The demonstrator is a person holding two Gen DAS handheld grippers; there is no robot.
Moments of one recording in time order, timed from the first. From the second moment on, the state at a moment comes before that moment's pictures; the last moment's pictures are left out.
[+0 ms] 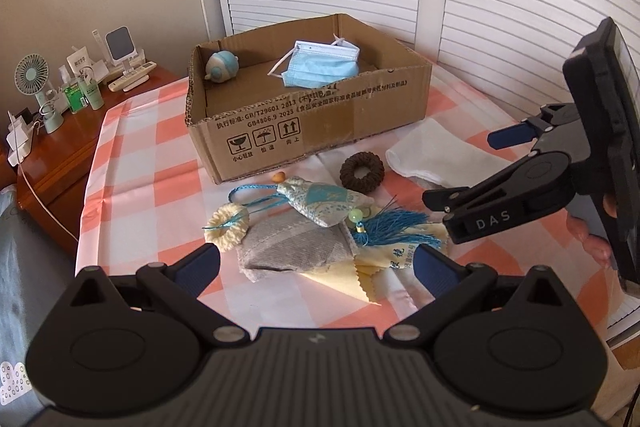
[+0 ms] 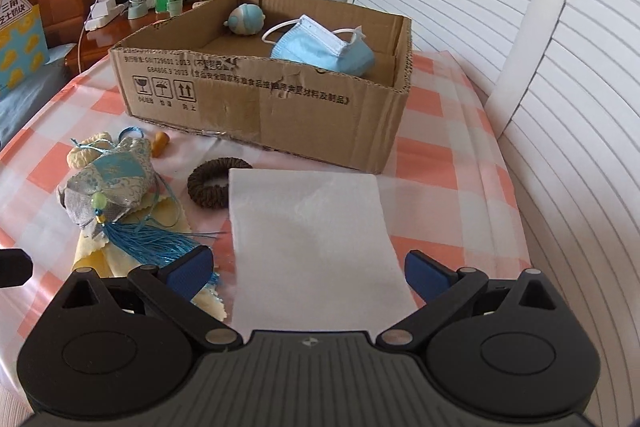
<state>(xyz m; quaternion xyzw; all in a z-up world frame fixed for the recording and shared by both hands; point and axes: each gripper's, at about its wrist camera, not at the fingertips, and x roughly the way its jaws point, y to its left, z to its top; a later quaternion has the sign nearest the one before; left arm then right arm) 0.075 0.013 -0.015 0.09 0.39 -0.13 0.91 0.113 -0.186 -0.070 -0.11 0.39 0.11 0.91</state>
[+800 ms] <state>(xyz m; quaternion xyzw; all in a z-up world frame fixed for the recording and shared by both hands) 0.094 0.014 -0.025 0.07 0.38 -0.13 0.91 0.122 -0.243 -0.083 -0.03 0.42 0.07 0.91</state>
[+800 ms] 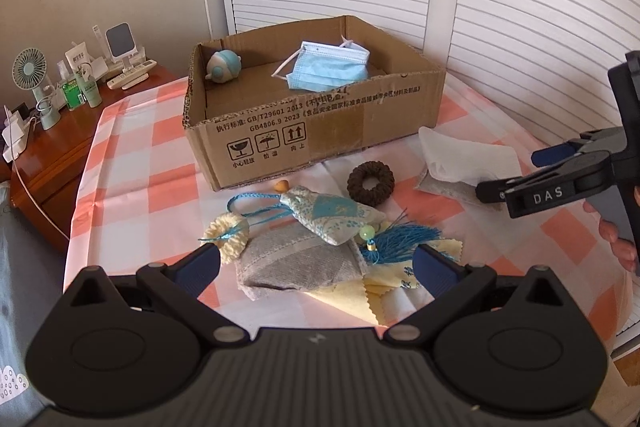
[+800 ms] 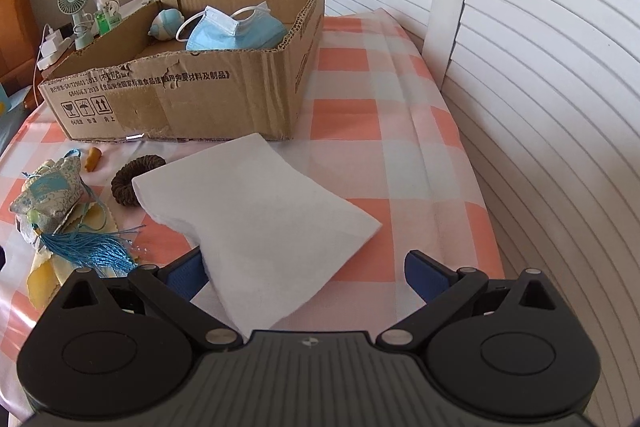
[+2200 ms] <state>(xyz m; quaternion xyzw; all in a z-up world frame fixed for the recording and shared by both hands) 0.143 -0.009 -0.050 0.07 0.41 -0.13 0.90 0.156 -0.237 -0.073 -0.11 0.39 0.25 0.88</state>
